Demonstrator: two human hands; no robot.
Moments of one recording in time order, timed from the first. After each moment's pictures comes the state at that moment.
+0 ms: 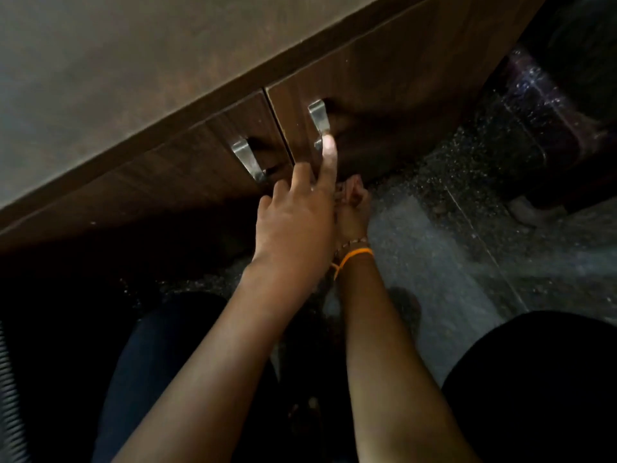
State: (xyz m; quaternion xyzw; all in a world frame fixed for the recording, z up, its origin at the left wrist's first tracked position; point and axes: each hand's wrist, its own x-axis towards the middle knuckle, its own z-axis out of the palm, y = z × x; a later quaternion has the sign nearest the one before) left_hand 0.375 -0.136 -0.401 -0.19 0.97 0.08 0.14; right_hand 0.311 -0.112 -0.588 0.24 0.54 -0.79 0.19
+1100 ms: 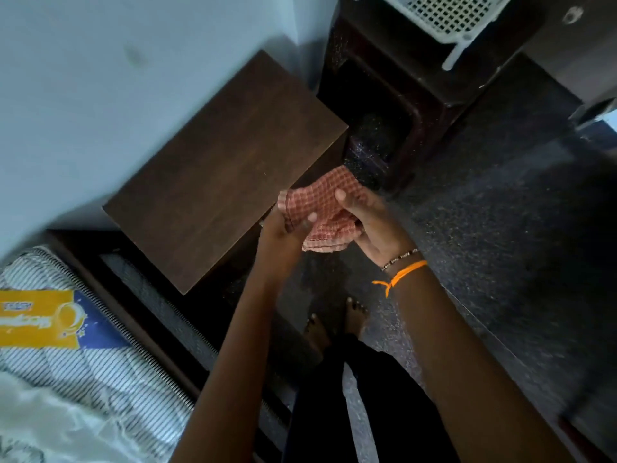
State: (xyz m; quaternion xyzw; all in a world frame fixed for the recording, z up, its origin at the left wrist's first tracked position) left_hand 0.392 -0.108 0.004 -0.22 0.71 0.66 0.11; right_hand 0.340 0.034 -0.038 0.12 0.51 -0.79 0.32
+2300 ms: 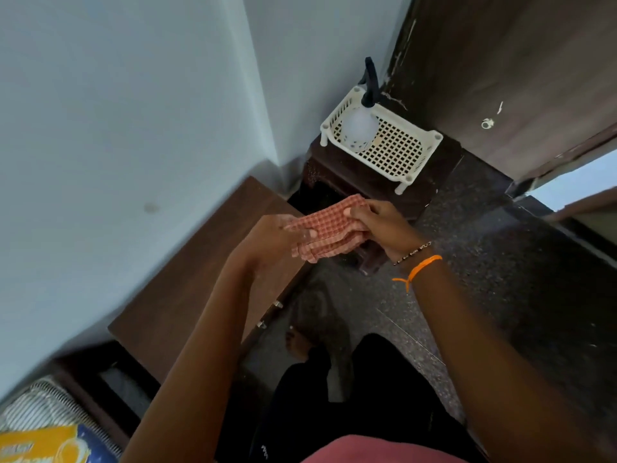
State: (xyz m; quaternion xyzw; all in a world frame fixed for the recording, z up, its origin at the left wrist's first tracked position) left_hand 0.201 -0.156 0.093 -0.09 0.78 0.55 0.28; right_hand 0.173 0.044 0.081 0.10 0.72 -0.63 0.26
